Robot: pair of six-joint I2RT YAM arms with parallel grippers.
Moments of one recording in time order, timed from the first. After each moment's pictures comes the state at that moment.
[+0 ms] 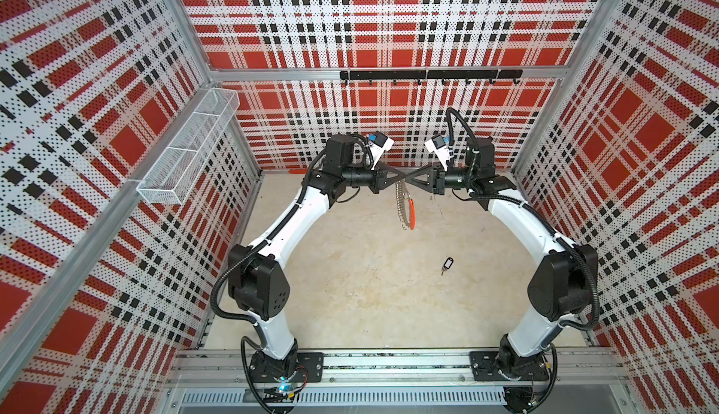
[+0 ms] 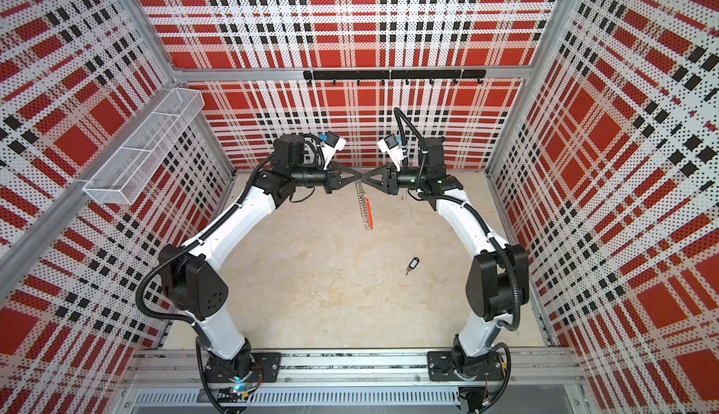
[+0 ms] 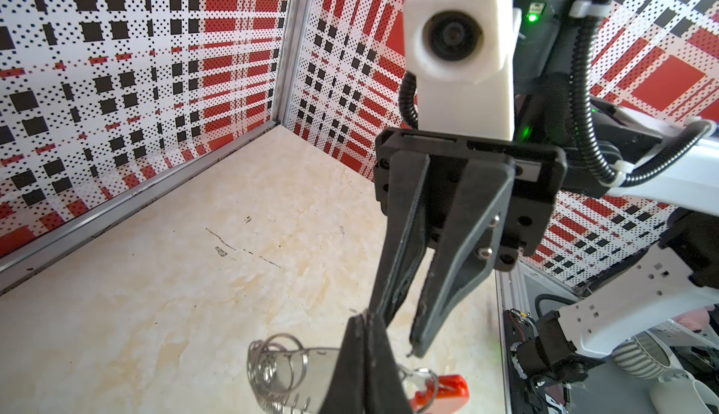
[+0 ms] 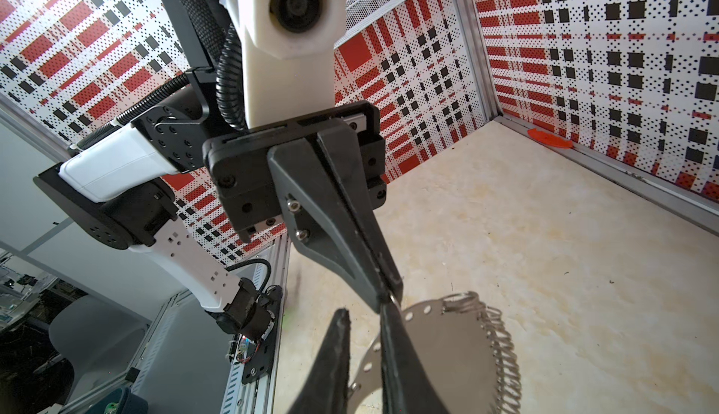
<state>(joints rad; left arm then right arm) -0.42 1.78 1.73 -0.31 0.87 -0.10 0.27 1.73 1.57 -0.14 -1.17 0.17</state>
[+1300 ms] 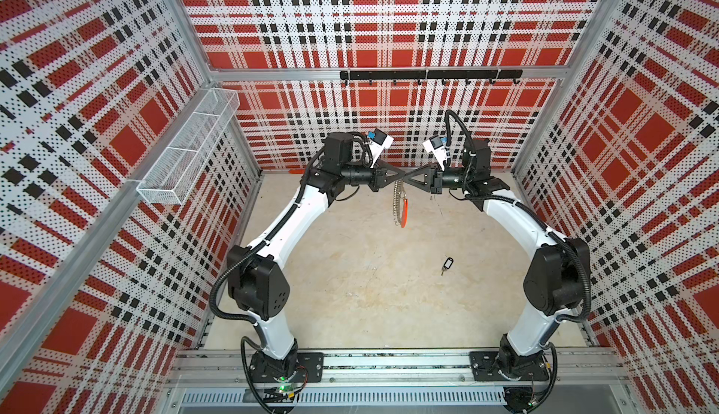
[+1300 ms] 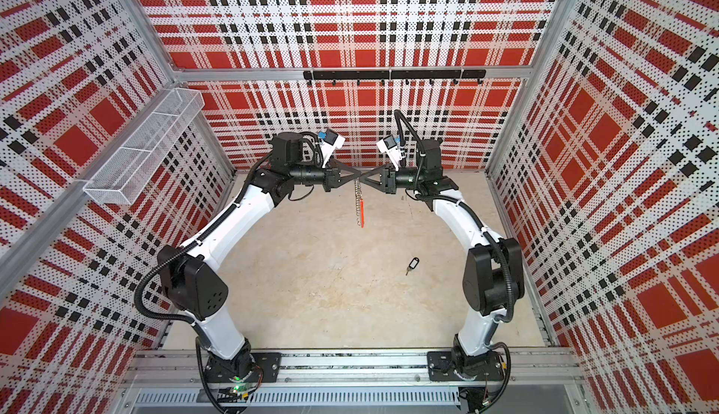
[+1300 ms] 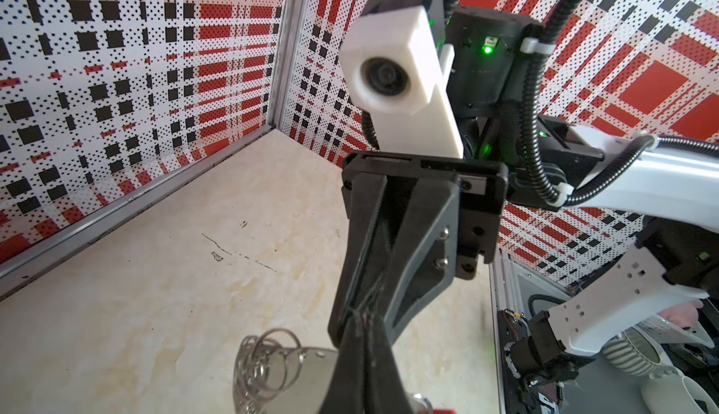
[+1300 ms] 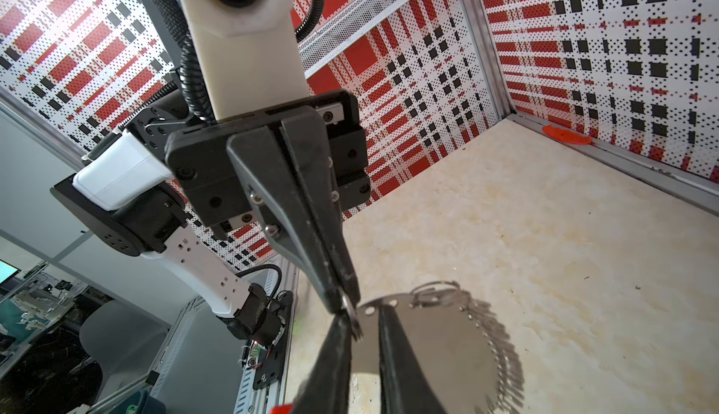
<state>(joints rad) -0.42 1.78 1.75 -0.33 0.88 -0.11 0.27 1.77 1.55 0.00 -1.21 0.29</state>
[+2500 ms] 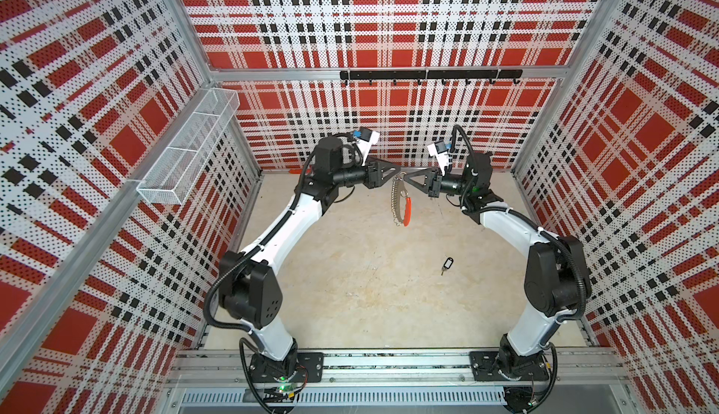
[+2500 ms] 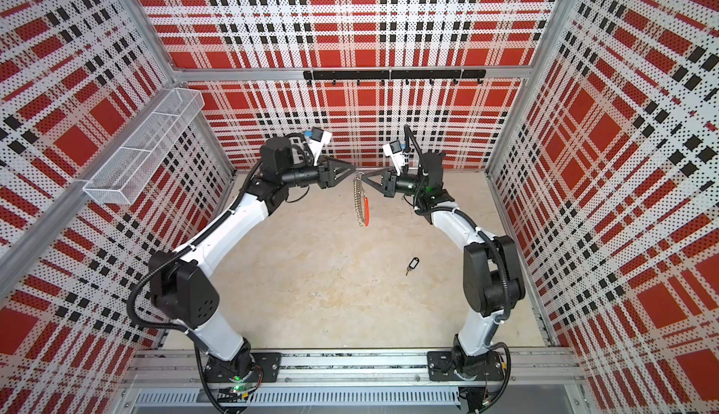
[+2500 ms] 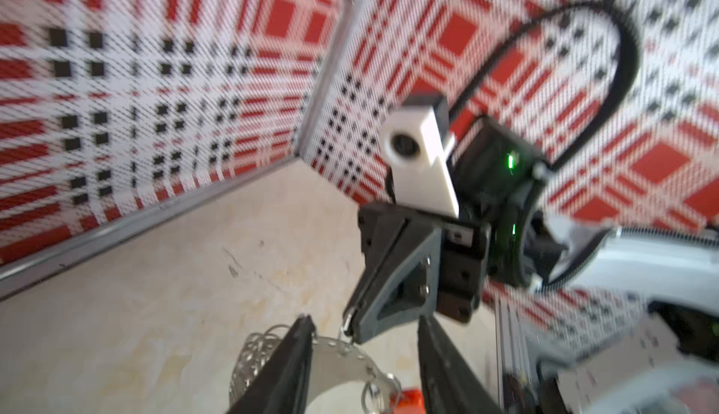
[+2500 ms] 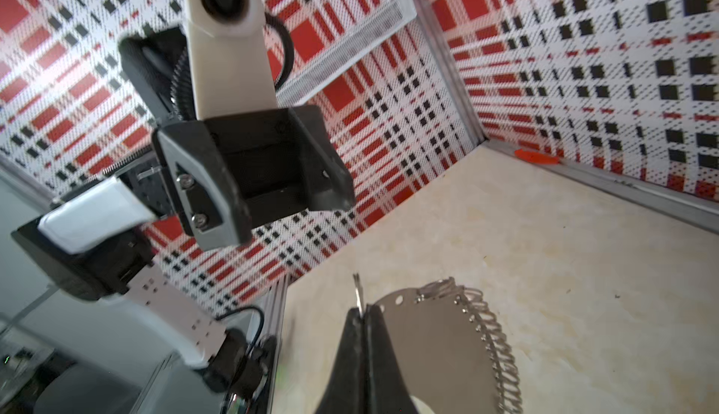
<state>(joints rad) -0.35 1.64 1.44 0.09 0.77 -0.41 0.27 1.76 1.27 0.58 -1.06 0.62</state>
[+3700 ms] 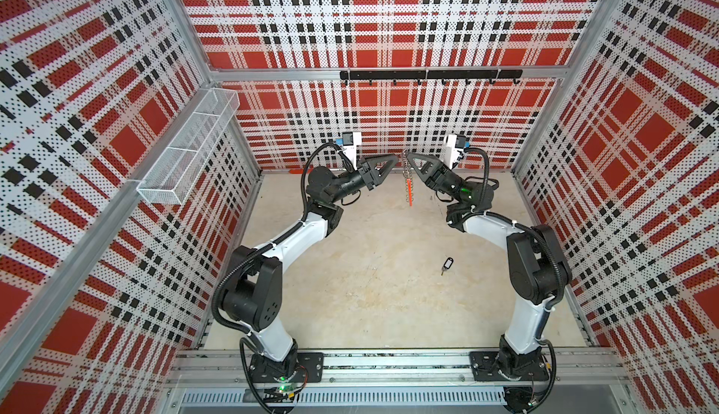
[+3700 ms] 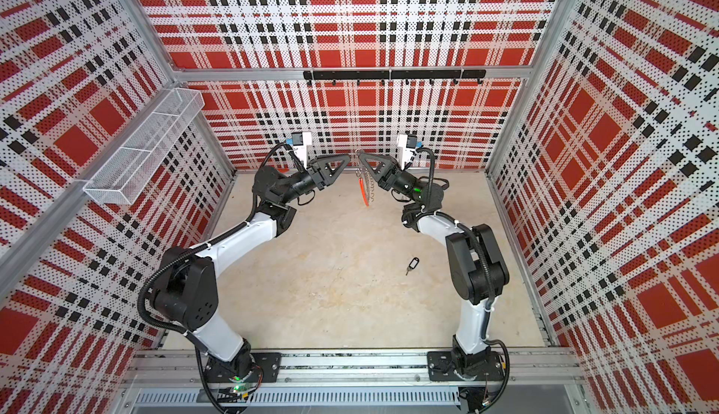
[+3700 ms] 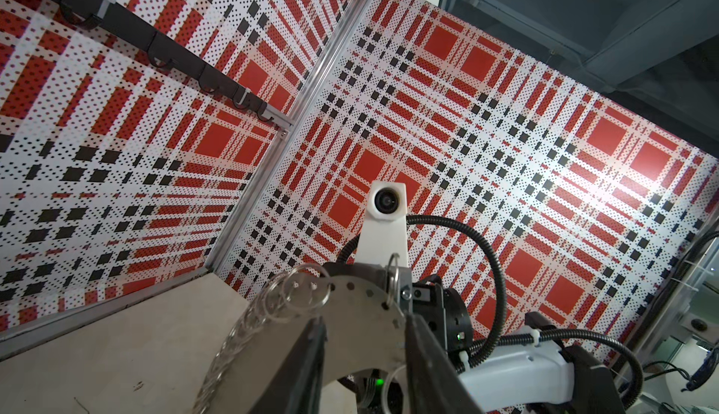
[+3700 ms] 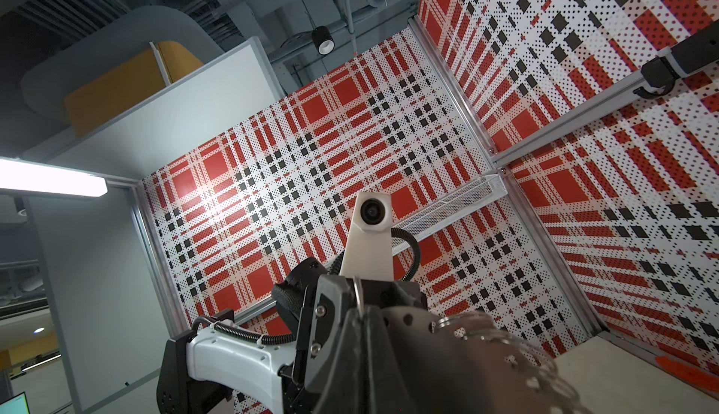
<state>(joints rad) -0.41 1.69 1.25 0.94 0.74 -0.90 0.35 1.89 1.27 1.53 -0.78 1.27</state>
